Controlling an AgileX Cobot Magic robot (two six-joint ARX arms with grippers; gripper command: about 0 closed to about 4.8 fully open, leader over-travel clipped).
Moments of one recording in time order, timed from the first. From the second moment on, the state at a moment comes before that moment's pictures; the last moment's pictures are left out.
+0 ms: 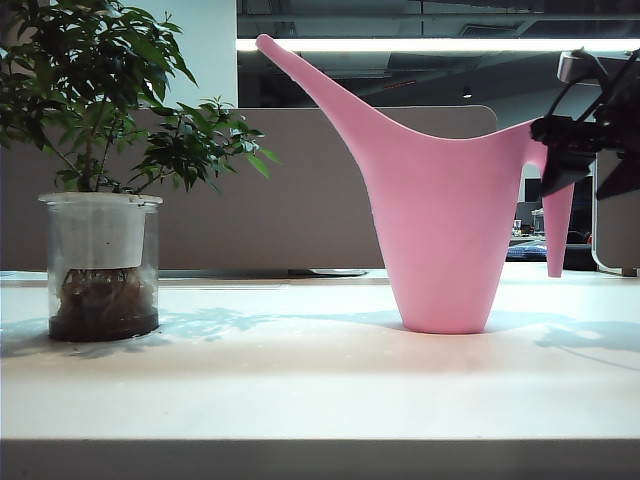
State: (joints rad) left arm -0.25 0.70 1.22 -0.88 0.31 0.04; right arm 0.08 1.34 0.76 0.11 0.00 0.03
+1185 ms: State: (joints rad) left arm -0.30 0.31 0.65 -0.49 0.14 0.05; right arm 0.10 0.26 0.71 -0.52 -0.01 0.16
